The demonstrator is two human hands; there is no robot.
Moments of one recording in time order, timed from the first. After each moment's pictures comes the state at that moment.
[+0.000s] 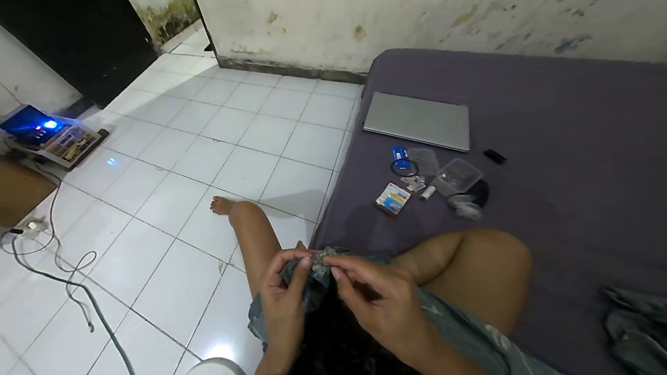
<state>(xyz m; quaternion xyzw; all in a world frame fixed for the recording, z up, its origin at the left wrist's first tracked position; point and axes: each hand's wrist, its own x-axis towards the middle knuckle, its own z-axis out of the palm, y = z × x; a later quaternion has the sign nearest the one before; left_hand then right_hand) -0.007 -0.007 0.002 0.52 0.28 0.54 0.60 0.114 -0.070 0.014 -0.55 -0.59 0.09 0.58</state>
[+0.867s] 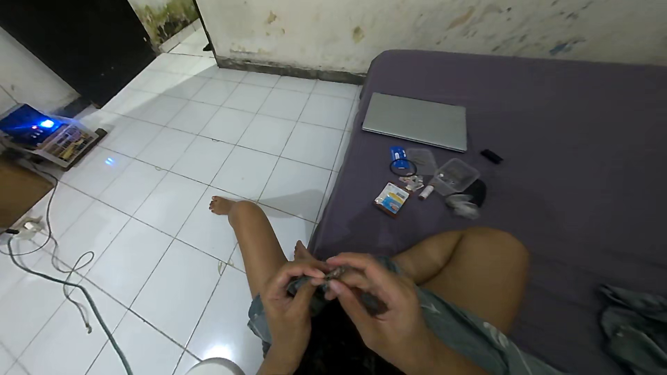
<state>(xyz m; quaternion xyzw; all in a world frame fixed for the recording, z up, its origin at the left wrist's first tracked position) -0.008 -0.010 -0.001 0.56 0.16 0.57 0.58 0.105 -0.076 0.016 -0.51 -0.58 0.15 0.62</state>
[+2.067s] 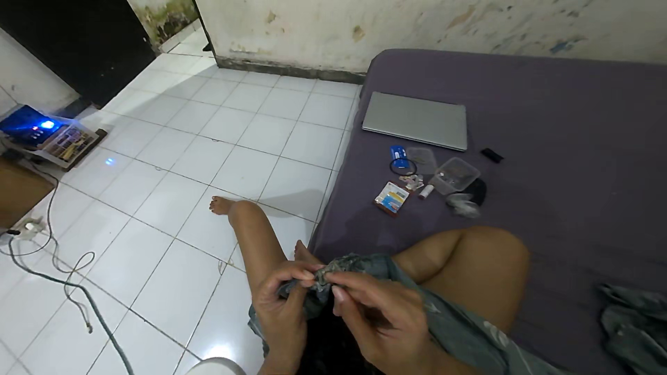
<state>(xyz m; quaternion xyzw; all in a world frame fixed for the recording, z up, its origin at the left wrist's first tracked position) -0.010 -0.011 0.002 0.54 0.17 0.60 0.56 0.097 -0.081 0.016 -0.50 -0.58 0.09 0.64</state>
